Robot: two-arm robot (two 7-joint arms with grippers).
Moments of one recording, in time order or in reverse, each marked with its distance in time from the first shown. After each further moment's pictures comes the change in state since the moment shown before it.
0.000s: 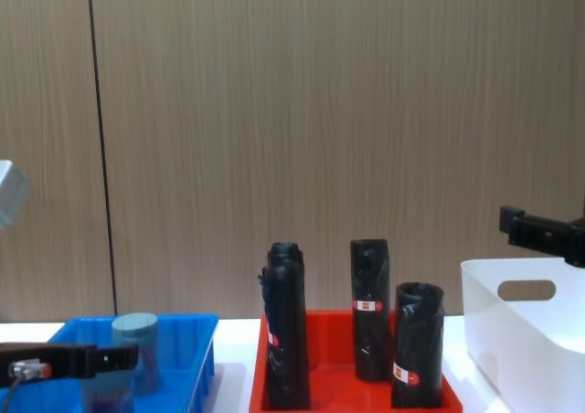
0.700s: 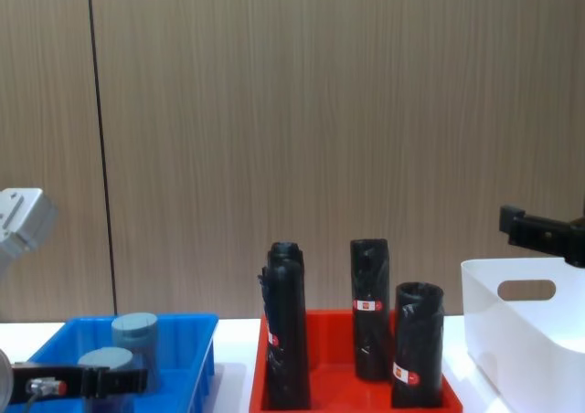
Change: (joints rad) left arm -0.080 -0.044 0.014 0.136 0.057 0.039 -0.055; right arm 0.000 0.000 0.000 0.000 0.000 0.000 0.000
